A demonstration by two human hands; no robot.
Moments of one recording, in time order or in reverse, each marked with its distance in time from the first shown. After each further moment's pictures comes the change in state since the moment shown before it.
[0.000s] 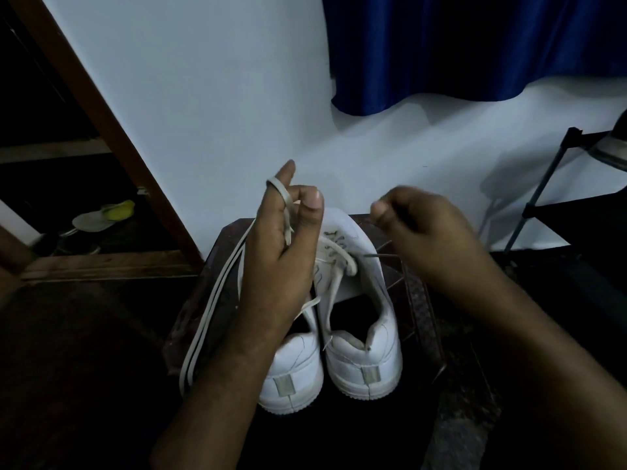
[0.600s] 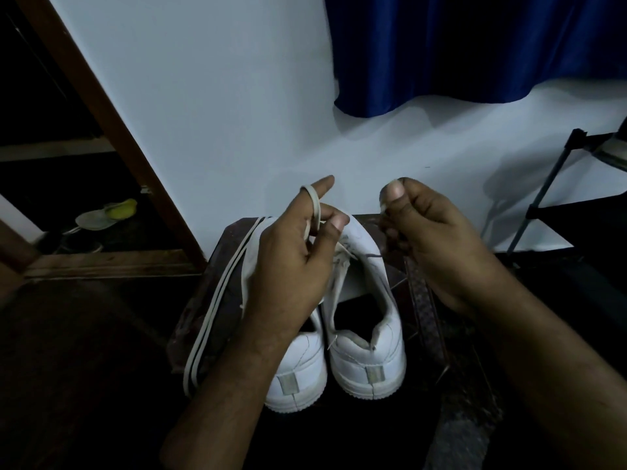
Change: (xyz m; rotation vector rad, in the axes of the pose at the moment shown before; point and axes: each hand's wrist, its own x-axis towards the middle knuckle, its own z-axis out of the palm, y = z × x) left_hand 0.001 -0.006 -0.001 0.172 -0.081 0.129; right_hand -0.002 -0.006 0.009 0.700 -0.115 0.060
